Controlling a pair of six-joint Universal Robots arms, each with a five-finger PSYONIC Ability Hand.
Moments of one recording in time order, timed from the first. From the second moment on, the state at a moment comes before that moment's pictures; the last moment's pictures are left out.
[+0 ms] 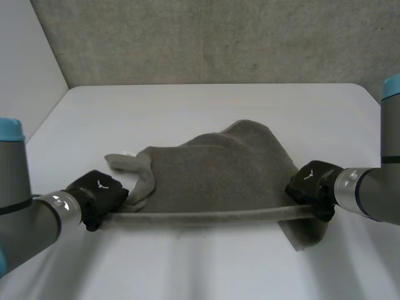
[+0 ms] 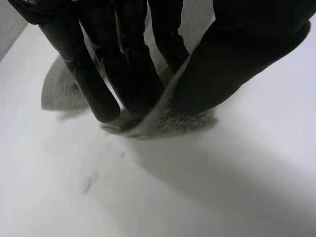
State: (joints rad) left arm 4.43 -1.84 -1.72 2.87 -1.42 3.91; right arm 1.87 -1.16 1.40 0.59 1.40 2.22; left_hand 1.17 1.22 1.22 1.22 1.02; right_hand 0.97 1.17 1.18 1.19 0.98
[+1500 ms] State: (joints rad) left arm 4.59 -1.96 -1.75 3.59 -1.46 3.66; right arm 1.66 -1.16 1.68 -0.10 1.20 3.05; left_hand 1.21 1.22 1.22 1.22 1.04; right_hand 0.38 0.43 0.42 0.41 0.24
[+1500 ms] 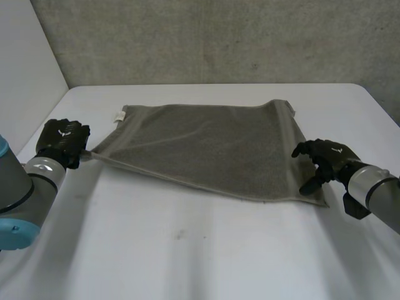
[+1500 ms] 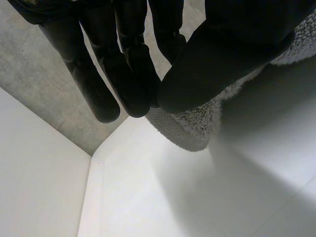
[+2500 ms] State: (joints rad) left arm 4.58 -1.69 -1.80 3.25 -1.47 3.74; right arm 1.66 -1.24 1.64 0.03 1.27 2.54; left_hand 1.21 1.22 1.22 1.22 1.04; right_hand 0.97 1.18 1.18 1.19 0.98
